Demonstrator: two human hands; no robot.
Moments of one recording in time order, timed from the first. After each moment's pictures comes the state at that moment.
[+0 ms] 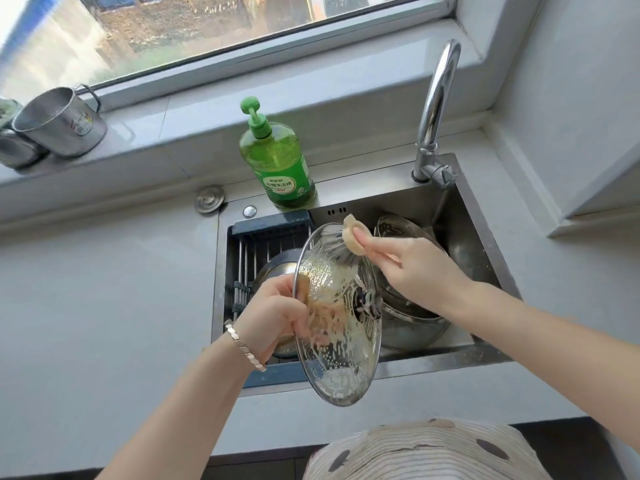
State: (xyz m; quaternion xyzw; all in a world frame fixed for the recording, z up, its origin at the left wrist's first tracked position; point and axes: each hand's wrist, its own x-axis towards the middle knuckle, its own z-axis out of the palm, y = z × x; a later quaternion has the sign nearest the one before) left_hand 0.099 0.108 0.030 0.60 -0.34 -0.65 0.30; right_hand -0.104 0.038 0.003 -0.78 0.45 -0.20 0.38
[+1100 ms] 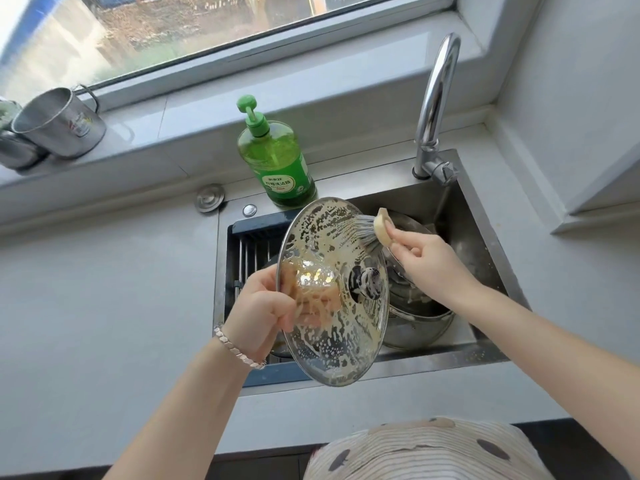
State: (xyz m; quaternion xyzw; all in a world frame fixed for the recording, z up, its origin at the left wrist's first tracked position) left_hand 0.096 0.105 0.043 0.59 -0.32 -0.63 0.38; right_hand -0.115 0.032 -0.014 -0.65 0.54 -0.23 0.49
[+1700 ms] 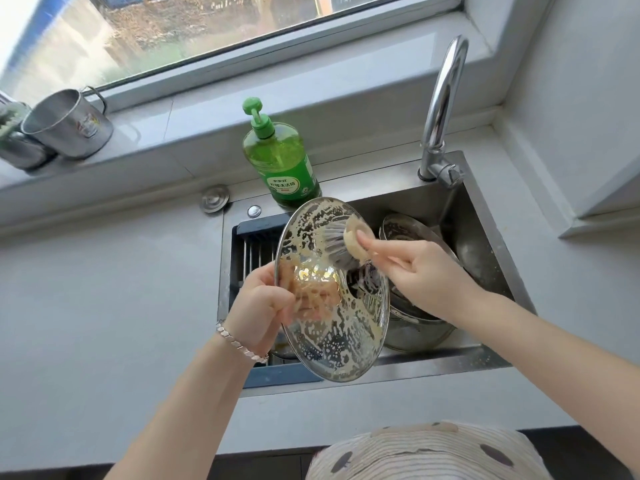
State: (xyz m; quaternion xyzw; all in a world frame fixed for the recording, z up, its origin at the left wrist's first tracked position) left_hand 0.099 0.098 0.043 0.59 -0.30 -0.64 0.40; right_hand -0.107 0.040 0.001 -0.71 0.44 -0.23 0.51
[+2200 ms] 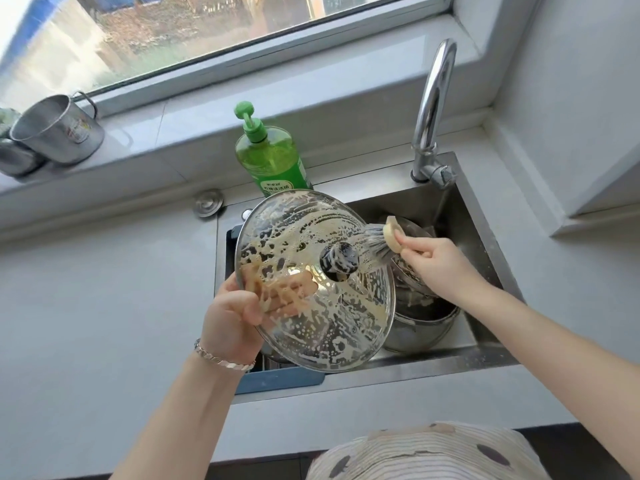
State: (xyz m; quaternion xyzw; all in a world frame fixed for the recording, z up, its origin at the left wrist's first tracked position) left_hand 0.112 0.104 0.037 0.52 -0.21 -0.64 0.53; right_hand -0.127 0.023 -0.021 -0.62 0.56 -0.21 0.51
